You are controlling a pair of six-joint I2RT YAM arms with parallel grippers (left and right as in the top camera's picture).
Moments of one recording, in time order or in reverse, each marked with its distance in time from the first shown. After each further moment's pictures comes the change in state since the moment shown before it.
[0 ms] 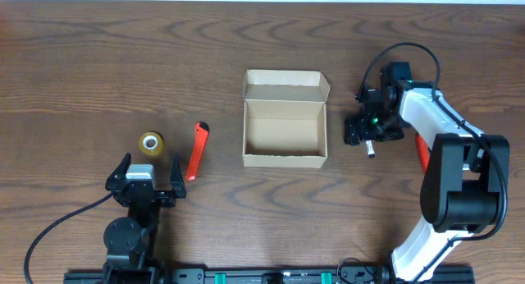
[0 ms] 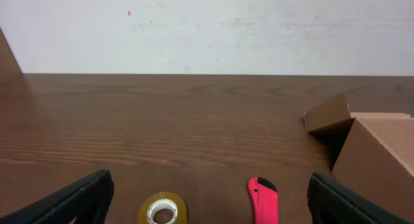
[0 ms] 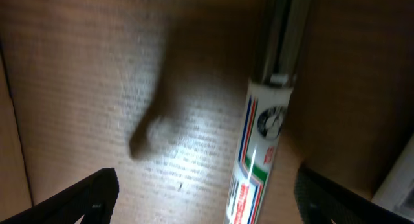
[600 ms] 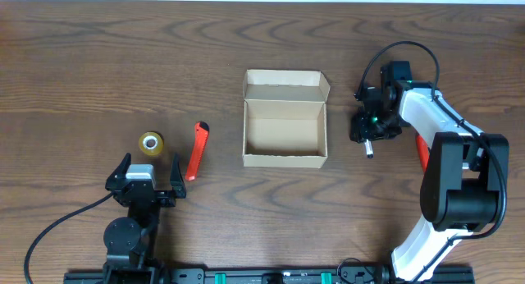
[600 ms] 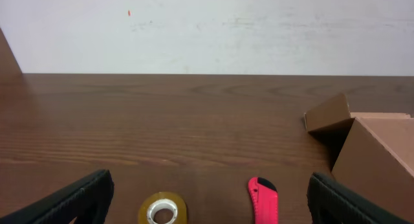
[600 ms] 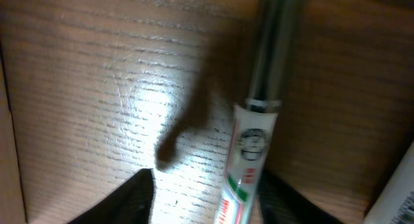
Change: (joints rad) left arm 0.000 0.000 0.000 0.000 0.000 0.000; right arm 0.000 0.007 -0.001 0.035 -0.004 -0.022
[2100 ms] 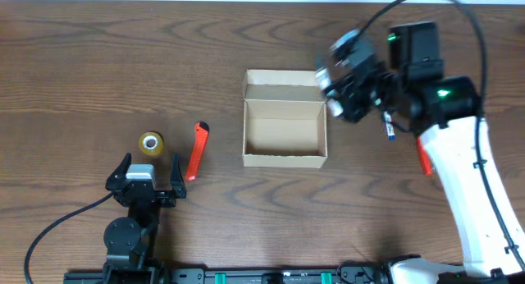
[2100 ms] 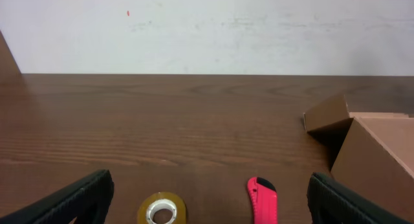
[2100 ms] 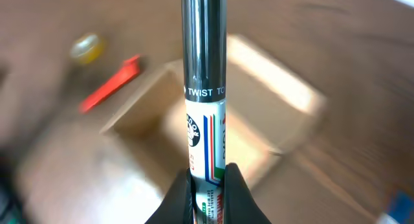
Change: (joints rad) left arm 0.000 0.000 0.000 0.000 0.003 0.000; right arm 0.253 -0.475 0.272 -0.214 -0.335 -0.145
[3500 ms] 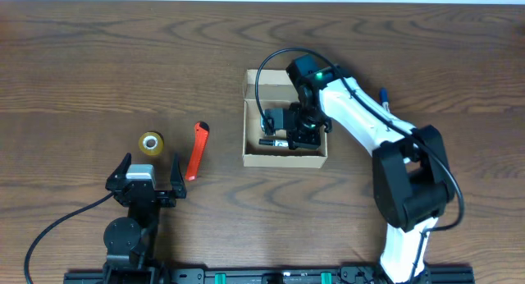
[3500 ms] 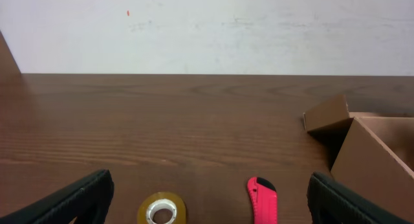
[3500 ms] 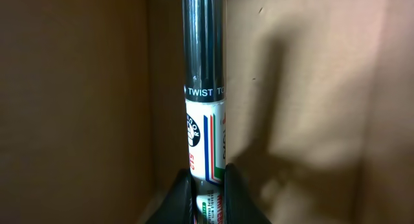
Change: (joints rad) left arm 0.000 0.000 0.000 0.000 0.000 0.000; right arm 0.205 0.576 0.000 -0.044 0.201 -0.739
